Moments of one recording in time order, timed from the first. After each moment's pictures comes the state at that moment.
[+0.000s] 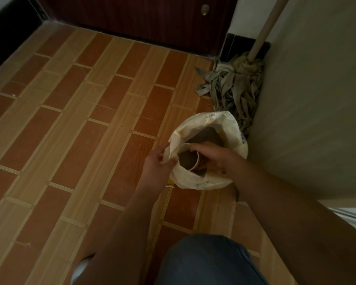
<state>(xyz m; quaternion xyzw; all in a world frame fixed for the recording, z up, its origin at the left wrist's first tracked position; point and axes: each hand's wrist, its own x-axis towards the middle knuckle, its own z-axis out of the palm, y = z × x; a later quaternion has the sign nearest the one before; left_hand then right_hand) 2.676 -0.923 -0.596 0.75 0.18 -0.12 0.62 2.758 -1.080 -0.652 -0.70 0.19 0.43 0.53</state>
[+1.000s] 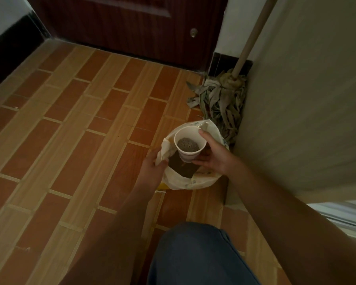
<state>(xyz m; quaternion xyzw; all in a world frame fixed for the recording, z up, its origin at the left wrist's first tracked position) 2.685 -0.933 -0.578 0.76 0.19 -0.13 0.60 2.743 -1.108 -0.579 -0.55 0.27 0.31 0.73</state>
